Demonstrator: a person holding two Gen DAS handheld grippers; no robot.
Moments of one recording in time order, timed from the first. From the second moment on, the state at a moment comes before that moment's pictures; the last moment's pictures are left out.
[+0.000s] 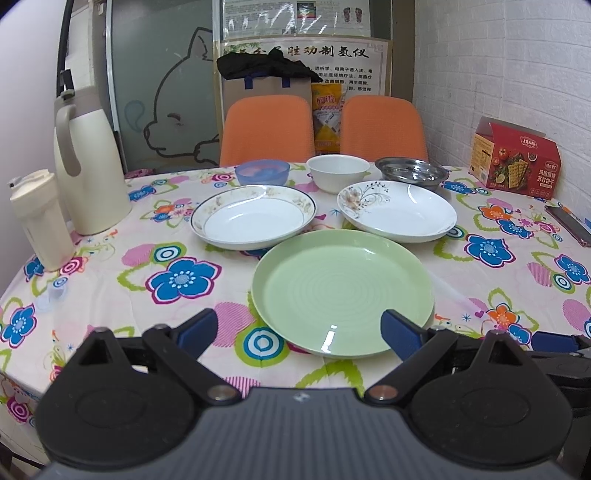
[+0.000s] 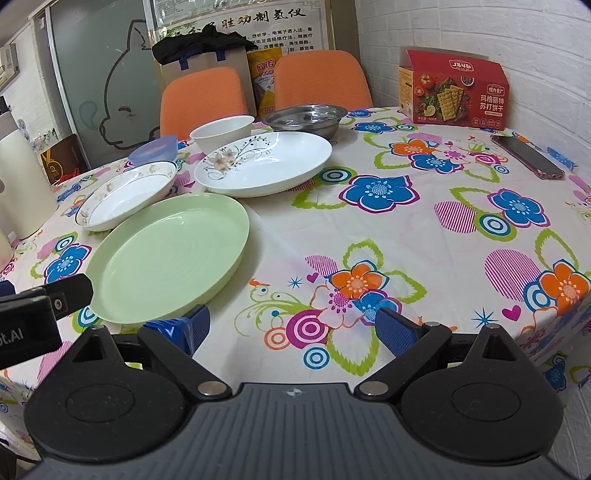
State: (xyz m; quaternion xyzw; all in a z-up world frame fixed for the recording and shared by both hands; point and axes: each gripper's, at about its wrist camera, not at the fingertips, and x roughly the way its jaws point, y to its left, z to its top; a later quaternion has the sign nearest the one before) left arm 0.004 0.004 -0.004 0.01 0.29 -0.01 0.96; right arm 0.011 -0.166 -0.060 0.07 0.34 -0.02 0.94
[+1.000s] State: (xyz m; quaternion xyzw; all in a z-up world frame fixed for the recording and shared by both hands) left arm 0.144 0.144 0.010 -0.07 0.30 0.11 0.94; right arm 0.244 -0.387 -0.071 0.06 0.34 -0.23 0.91
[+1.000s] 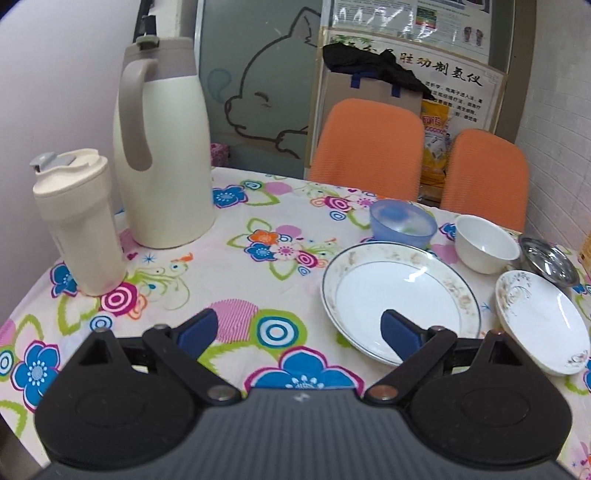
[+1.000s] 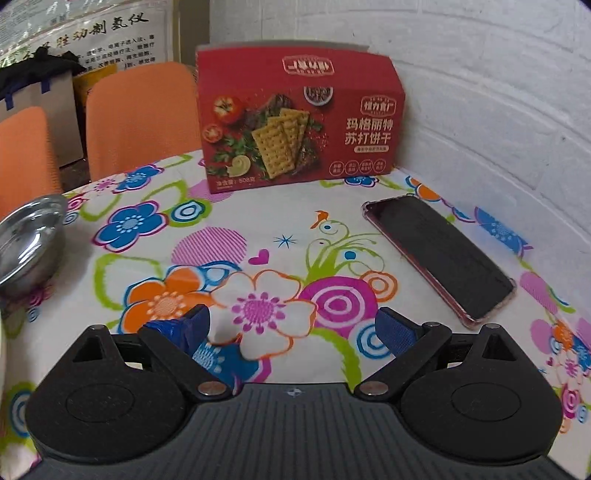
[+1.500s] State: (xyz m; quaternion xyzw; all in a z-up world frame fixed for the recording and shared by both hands) left arm 0.207 0.180 -0.031 -0.02 0.32 0.18 0.93; right arm 0.271 -0.397 -0.082 0.07 0.31 -0.23 0.92
